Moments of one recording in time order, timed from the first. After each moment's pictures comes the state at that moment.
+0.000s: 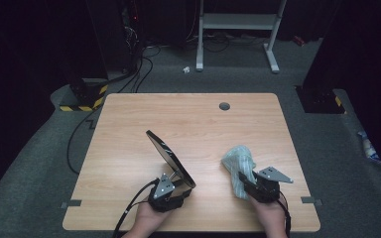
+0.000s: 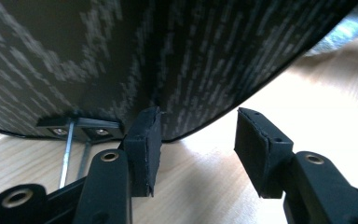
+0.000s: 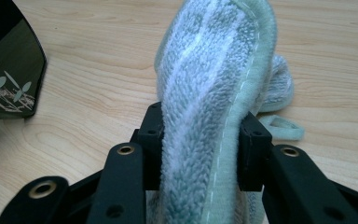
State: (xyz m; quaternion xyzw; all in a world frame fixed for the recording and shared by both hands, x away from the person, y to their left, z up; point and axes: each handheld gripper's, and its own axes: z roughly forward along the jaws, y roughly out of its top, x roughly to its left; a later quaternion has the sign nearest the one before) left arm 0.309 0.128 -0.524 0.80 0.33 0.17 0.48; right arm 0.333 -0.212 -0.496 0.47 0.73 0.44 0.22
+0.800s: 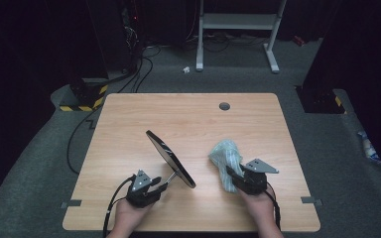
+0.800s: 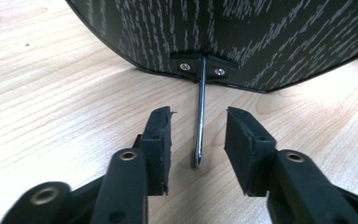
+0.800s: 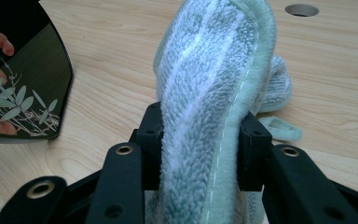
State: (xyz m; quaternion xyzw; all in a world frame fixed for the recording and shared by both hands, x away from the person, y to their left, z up) left arm 0.315 0.188 -0.525 0.79 0.40 0.18 0.43; right arm 0.354 -0.180 -0.490 0.43 0.75 0.45 0.20
